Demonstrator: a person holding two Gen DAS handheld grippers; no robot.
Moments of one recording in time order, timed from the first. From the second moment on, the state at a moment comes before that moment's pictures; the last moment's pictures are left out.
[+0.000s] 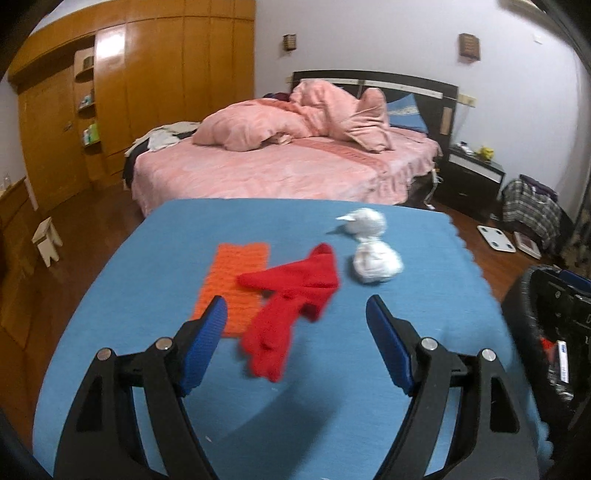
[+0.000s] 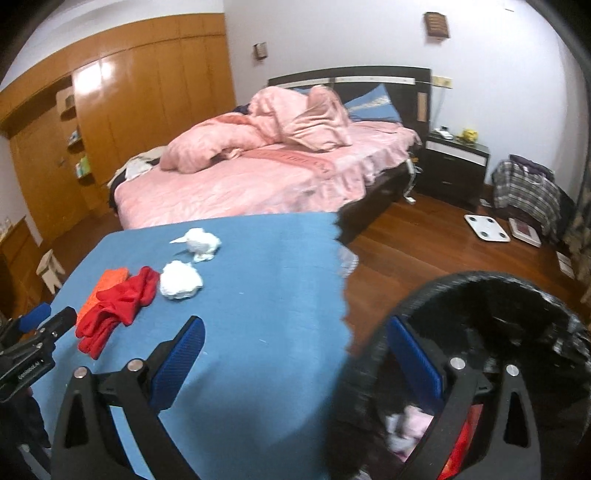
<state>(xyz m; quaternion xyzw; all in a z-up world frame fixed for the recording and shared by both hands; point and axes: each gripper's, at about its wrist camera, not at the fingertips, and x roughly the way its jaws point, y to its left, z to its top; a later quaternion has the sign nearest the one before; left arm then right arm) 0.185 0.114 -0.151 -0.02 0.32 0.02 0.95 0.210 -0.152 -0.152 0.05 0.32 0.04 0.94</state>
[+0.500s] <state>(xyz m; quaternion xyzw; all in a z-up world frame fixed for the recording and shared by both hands) 0.249 0.108 -0.178 -0.02 0.34 0.00 0.94 0.265 -0.118 -0.169 0.03 0.34 0.05 0.94</state>
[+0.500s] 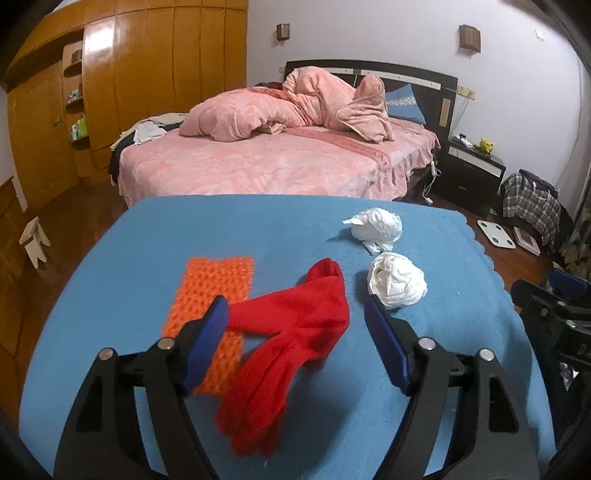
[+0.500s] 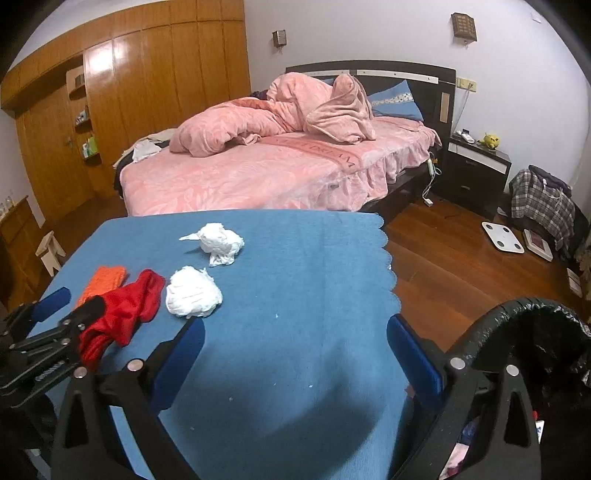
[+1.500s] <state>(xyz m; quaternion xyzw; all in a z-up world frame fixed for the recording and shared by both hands) 0.247 0.151 -0.194 -0.07 0.35 0.00 0.93 0.325 -0.042 -0.200 0.02 0.37 0.13 0.92</state>
